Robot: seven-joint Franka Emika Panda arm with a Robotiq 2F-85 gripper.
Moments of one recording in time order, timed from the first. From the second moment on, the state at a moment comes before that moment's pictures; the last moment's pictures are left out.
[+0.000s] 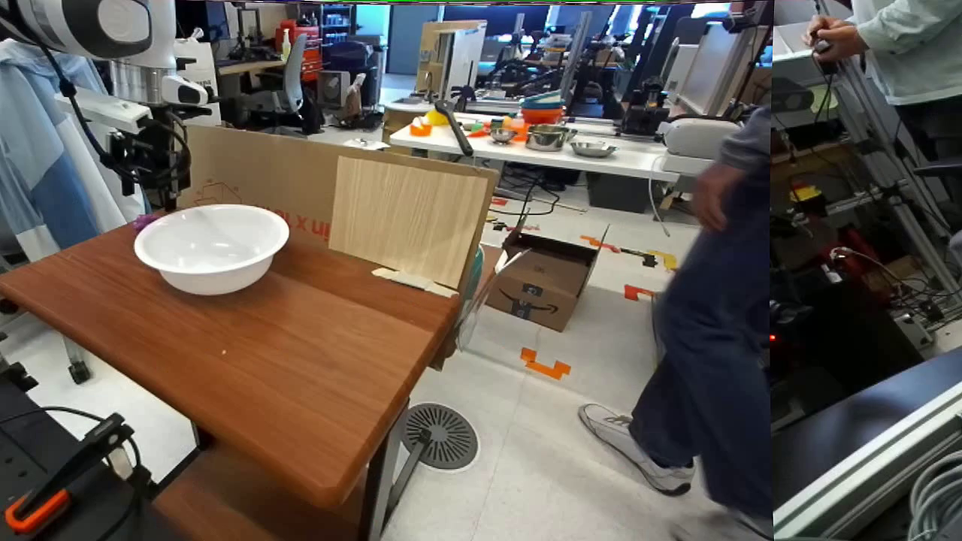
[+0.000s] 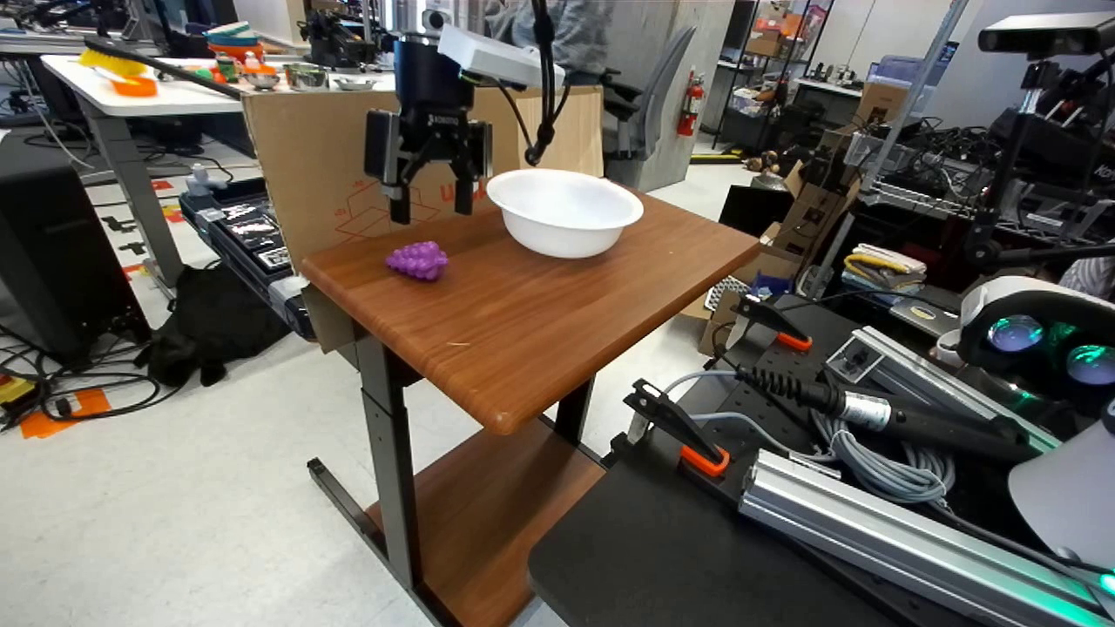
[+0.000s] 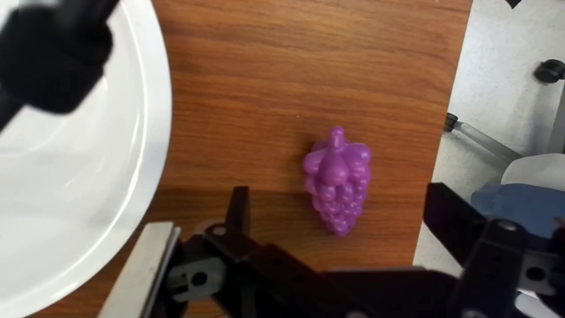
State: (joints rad) arm 0.11 0.65 0.14 -1.68 0.07 2.24 -0.01
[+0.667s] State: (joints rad) arm 0.16 0.72 0.14 -1.62 0.07 2.24 0.02
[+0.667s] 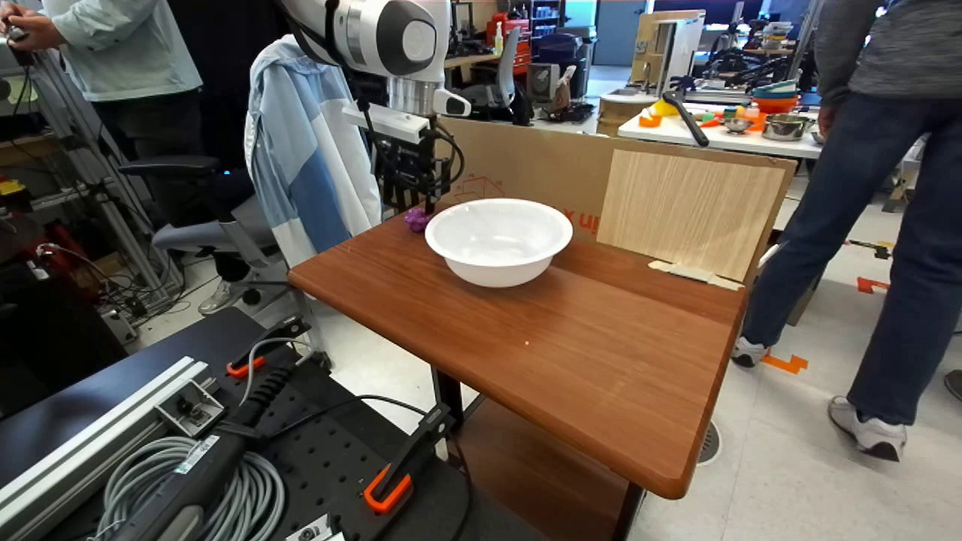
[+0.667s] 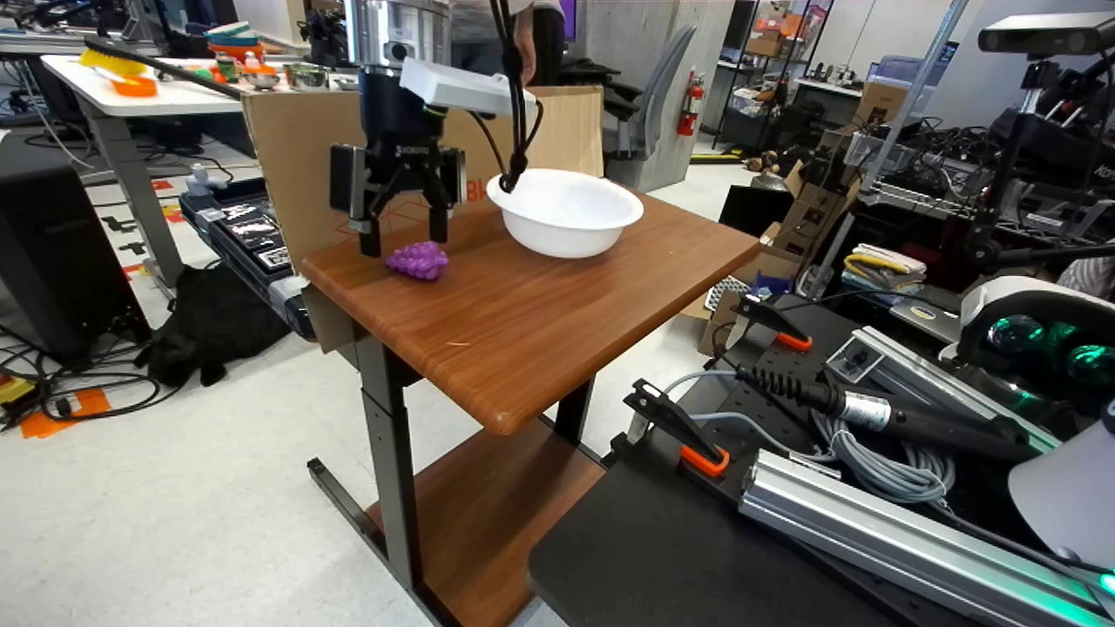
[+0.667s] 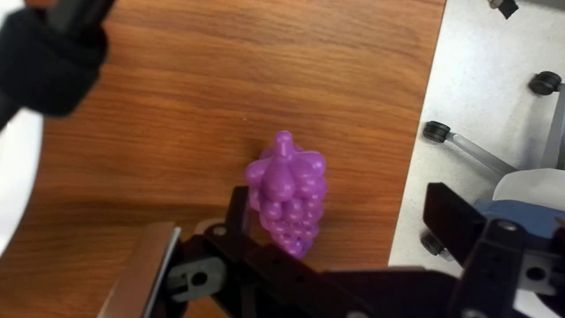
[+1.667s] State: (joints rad) arm 0.13 0.75 0.10 -1.59 0.07 2.24 0.08
